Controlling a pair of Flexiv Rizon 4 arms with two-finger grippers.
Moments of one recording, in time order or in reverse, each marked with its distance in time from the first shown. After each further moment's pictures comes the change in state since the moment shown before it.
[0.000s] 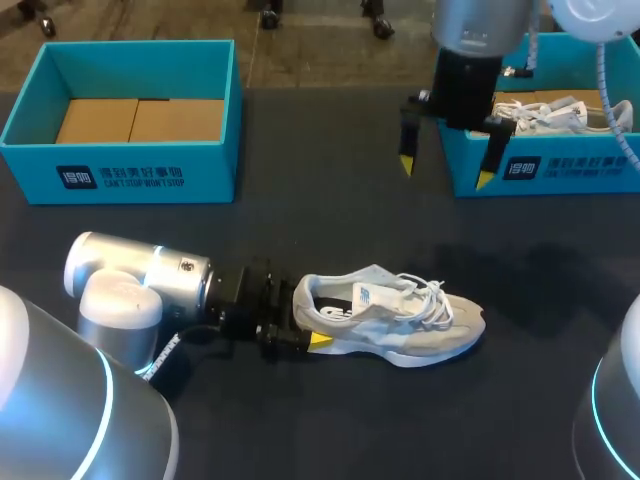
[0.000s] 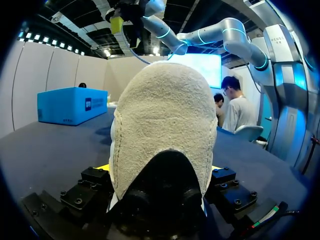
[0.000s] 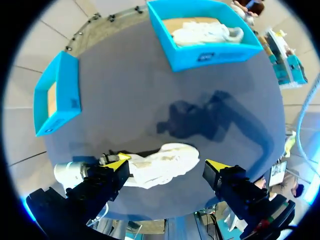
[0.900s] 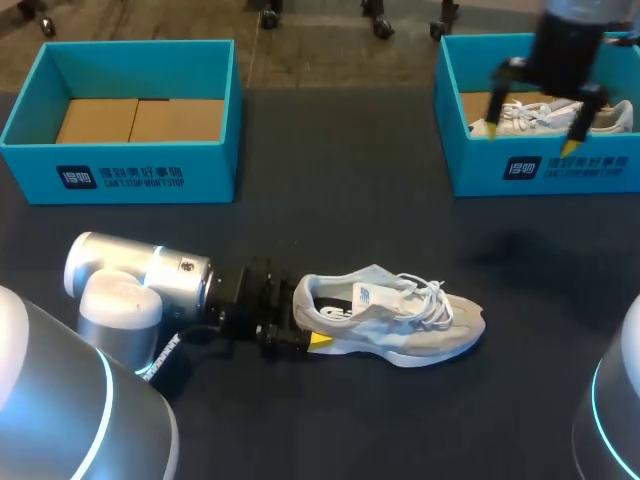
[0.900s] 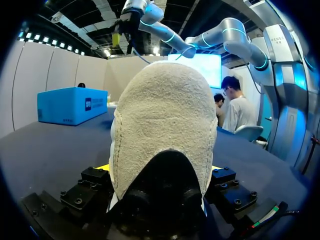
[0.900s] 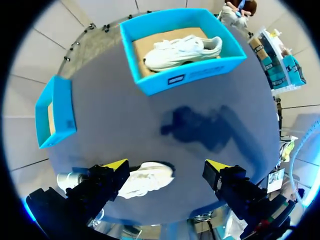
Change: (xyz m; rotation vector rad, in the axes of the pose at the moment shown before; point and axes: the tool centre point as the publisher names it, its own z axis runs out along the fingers) left arm 0.000 0.000 0.000 0.000 0.000 0.000; right arm -0.081 0.064 -0.033 -0.062 0.038 0.029
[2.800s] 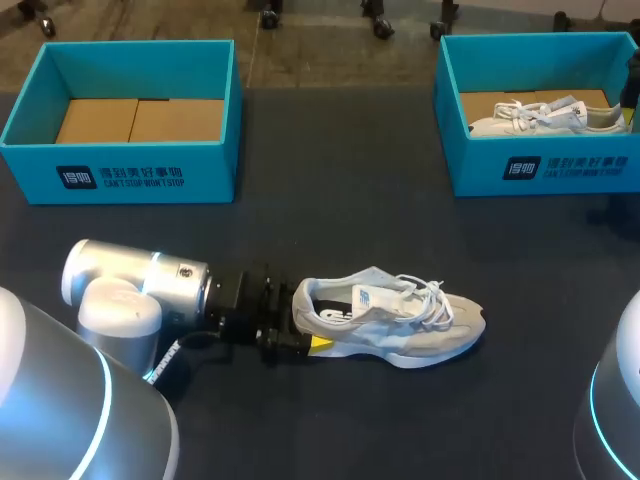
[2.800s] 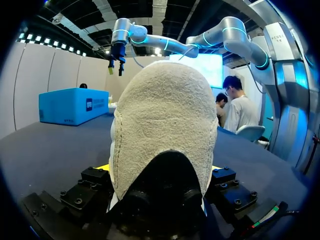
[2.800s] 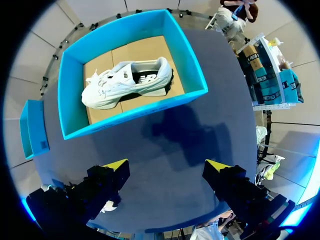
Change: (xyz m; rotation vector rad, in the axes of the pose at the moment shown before) left arm 0.004 0.000 0.001 0.003 -0.014 0.002; right arm -0.200 0.166 0.037 0.021 -0.092 -0.063
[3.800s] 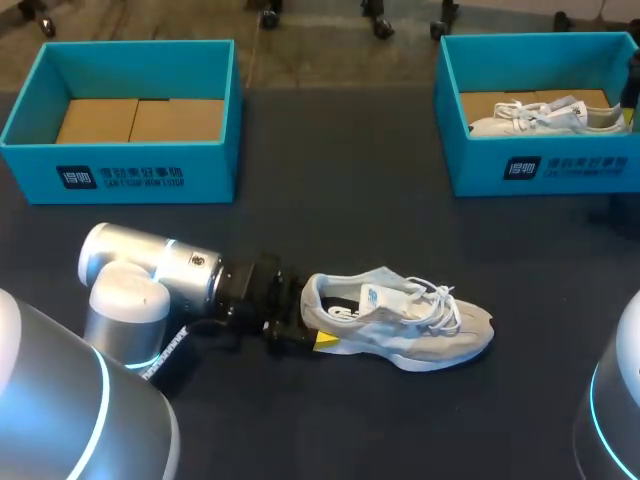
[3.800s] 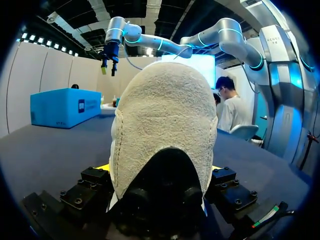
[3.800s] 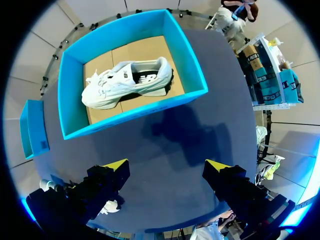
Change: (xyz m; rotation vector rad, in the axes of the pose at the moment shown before) left arm -0.005 -0.003 0.012 0.011 0.075 0.017; right arm 0.000 0.000 0.000 0.000 0.000 0.000
